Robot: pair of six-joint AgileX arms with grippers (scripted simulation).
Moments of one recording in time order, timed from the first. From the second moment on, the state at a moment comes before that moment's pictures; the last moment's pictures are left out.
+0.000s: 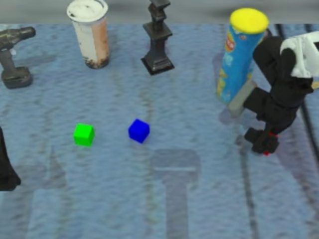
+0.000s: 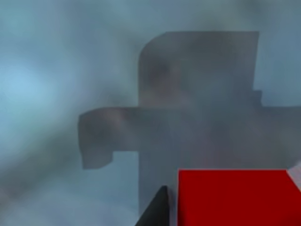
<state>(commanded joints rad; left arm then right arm) 0.00 0.00 0.00 0.00 0.00 0.00 0.29 2.20 1.39 -0.76 0.00 -0.66</state>
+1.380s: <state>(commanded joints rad) 0.00 0.00 0.00 0.00 0.00 0.00 0.33 2.08 1.57 -1.05 -0.02 -0.64</state>
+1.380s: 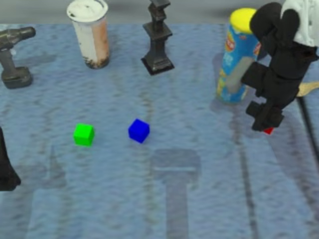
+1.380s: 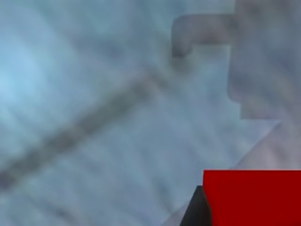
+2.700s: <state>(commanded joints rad) 0.00 0.00 0.00 0.00 0.00 0.00 0.97 2.39 2.10 -1.25 -0.02 -0.58</state>
